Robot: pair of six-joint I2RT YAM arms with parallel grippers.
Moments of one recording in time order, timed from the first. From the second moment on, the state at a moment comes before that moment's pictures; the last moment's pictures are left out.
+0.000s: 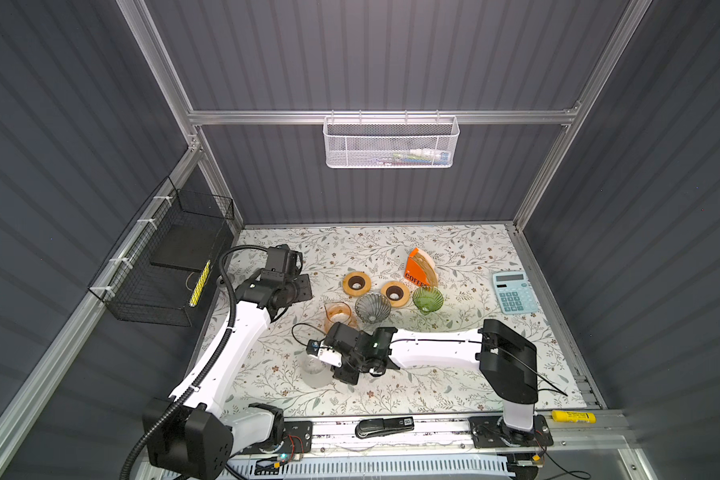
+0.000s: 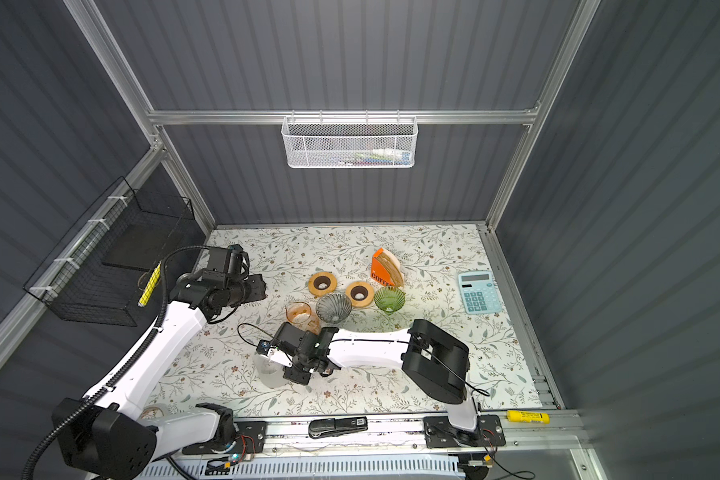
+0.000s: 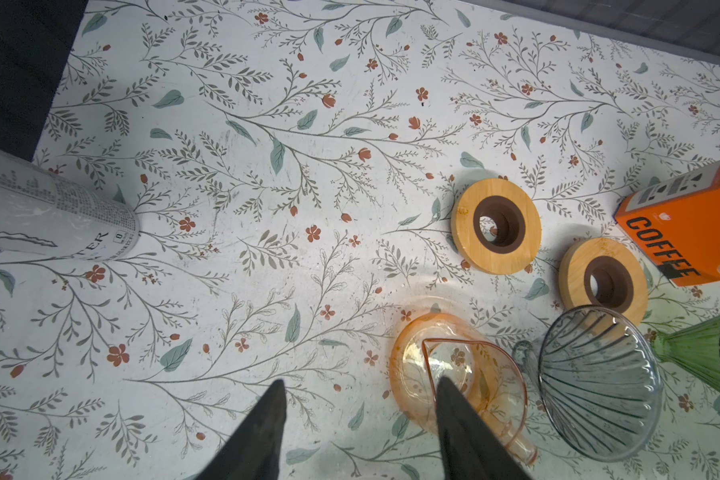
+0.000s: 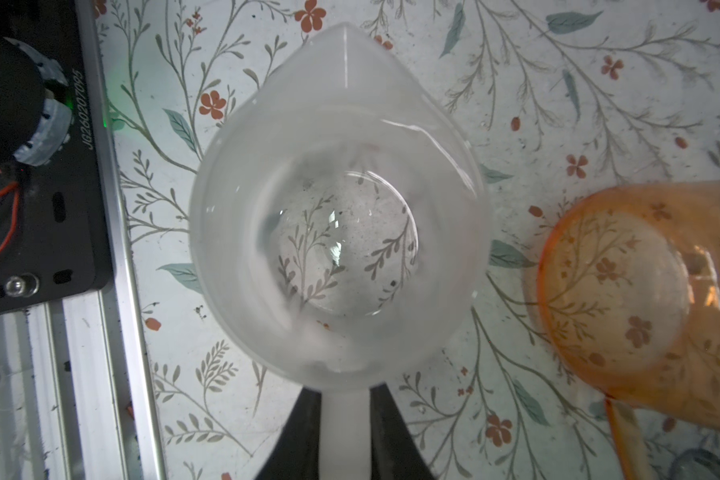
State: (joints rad) left arm -0.28 1.22 1.13 -0.80 -0.12 -0.35; right arm 1.25 1.93 1.35 -0.42 -0.03 -0.13
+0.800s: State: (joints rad) left arm -0.28 1.19 1.13 -0.82 -0.11 -0.35; right arm 1.28 1.92 1.36 -0.42 0.12 -0.15
